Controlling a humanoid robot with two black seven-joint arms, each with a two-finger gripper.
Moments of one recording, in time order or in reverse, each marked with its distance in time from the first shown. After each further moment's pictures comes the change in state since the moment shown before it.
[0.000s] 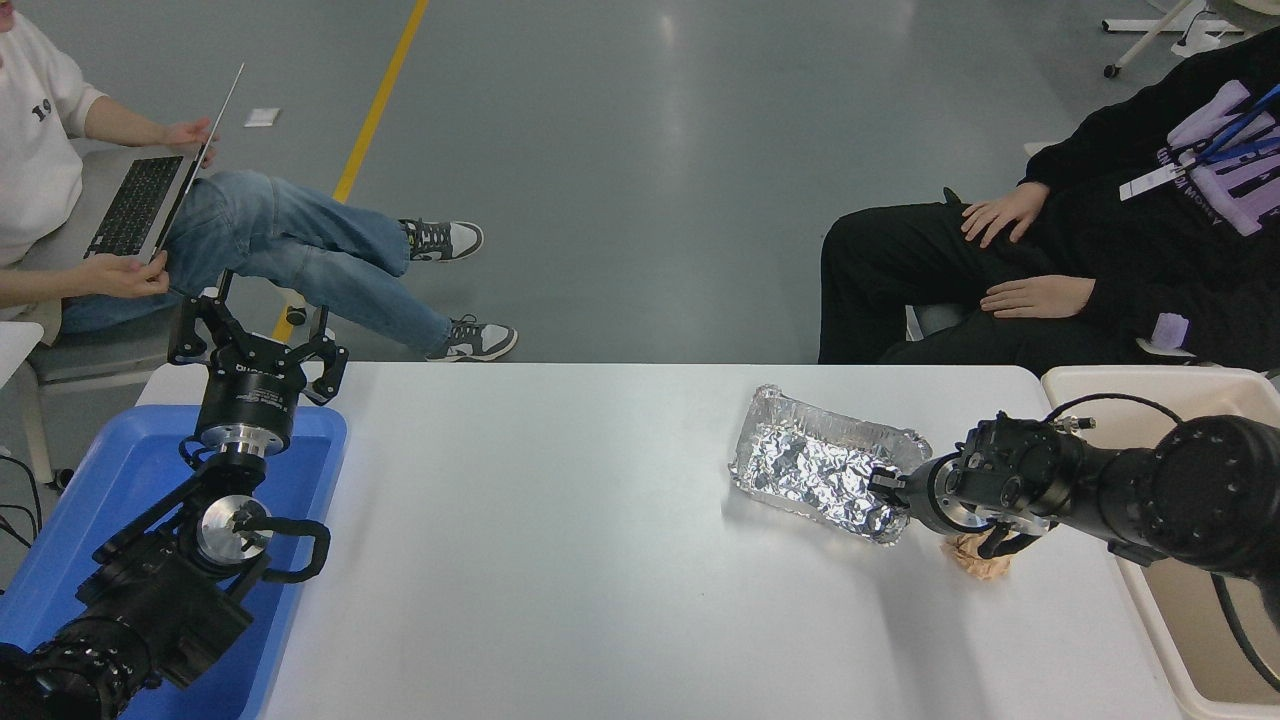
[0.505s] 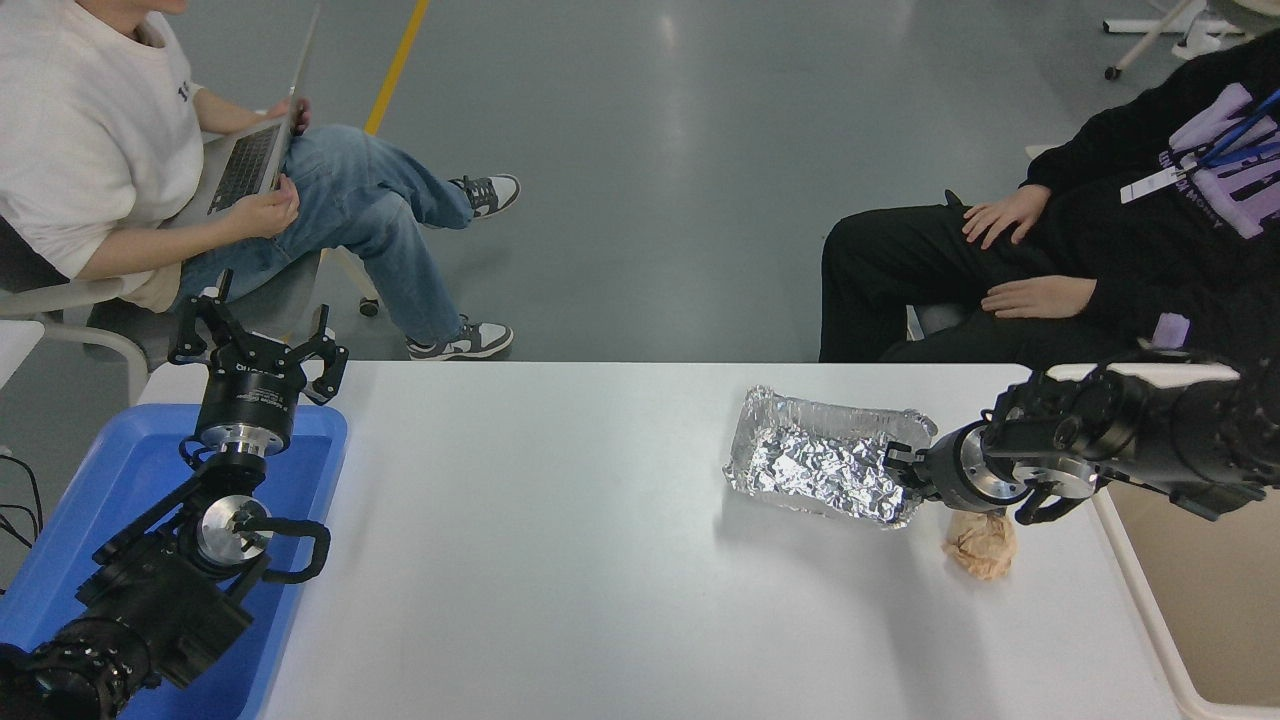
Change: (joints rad) left arm 0.000 0.000 0.001 0.000 0.001 0.000 0.000; right arm 0.369 -0.158 -0.077 0.449 -0.002 0.020 0.001
